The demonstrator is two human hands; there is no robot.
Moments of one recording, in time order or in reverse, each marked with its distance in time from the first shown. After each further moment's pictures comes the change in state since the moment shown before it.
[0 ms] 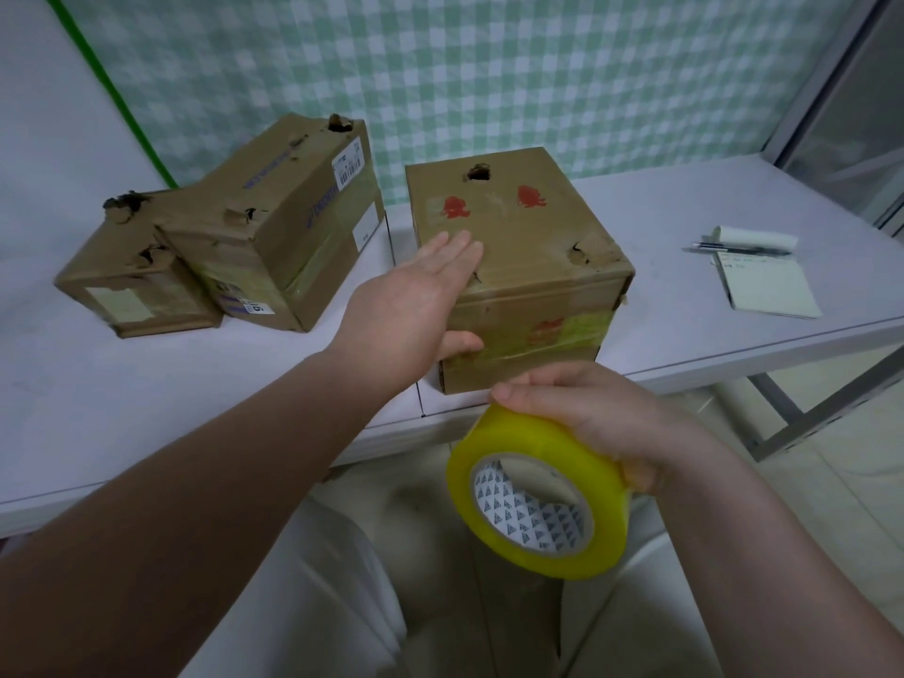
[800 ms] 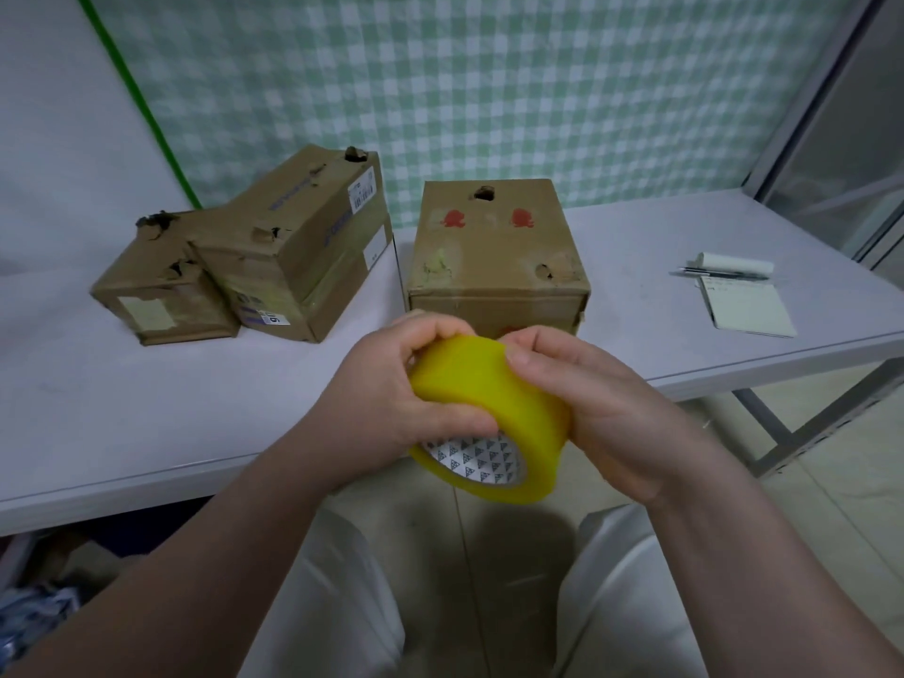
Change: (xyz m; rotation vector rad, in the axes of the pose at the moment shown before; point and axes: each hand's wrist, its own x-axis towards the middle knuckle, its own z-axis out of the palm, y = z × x) left_hand -0.073 0.022 -0.030 -1.038 0.058 -0.092; right_hand -0.030 -0.015 0.012 0.165 -0.036 -0.276
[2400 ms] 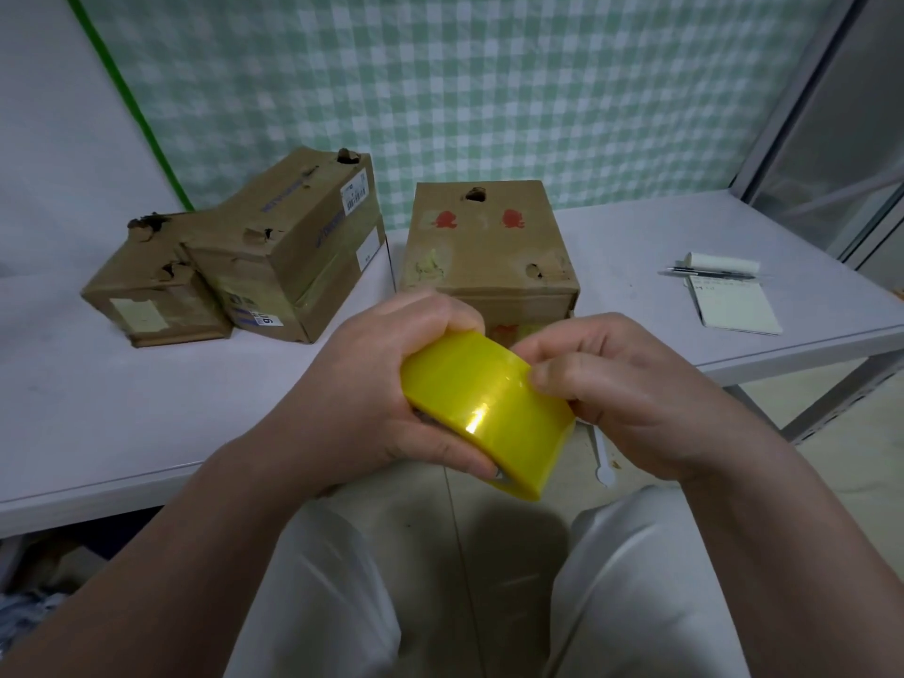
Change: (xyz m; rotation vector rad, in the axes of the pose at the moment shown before) left_hand -0.008 0.034 -0.010 0.386 -0.037 0.351; right_hand -0.014 -0.026 -0.009 -0.160 -0.147 -0.224
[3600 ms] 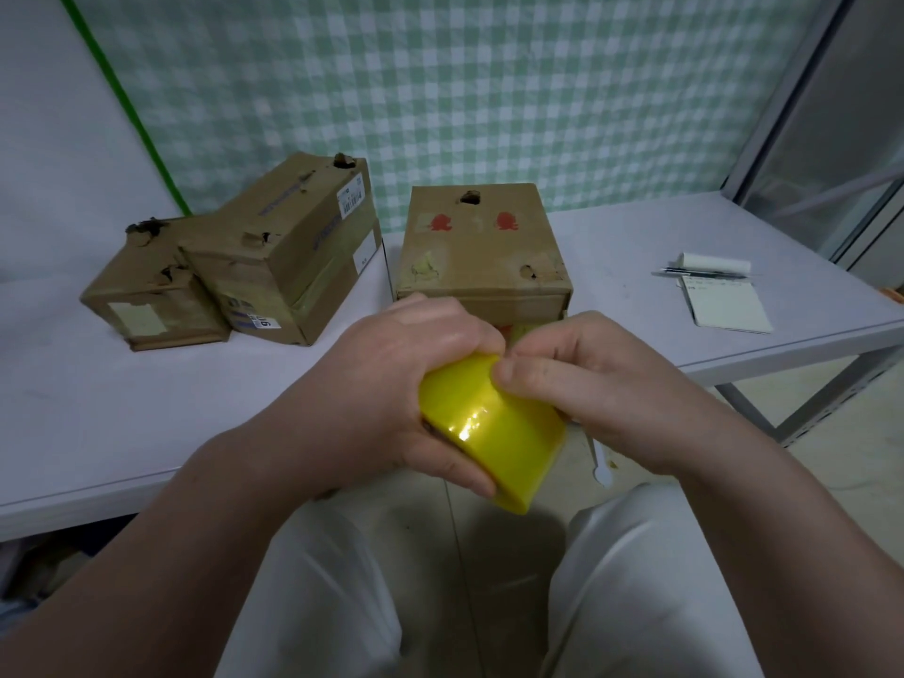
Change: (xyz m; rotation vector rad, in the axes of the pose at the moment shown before) left_hand 0.006 0.008 -0.002 0.173 -0.171 0.120; right_hand 0.000 -0.009 0.008 -0.285 0.030 -0.050
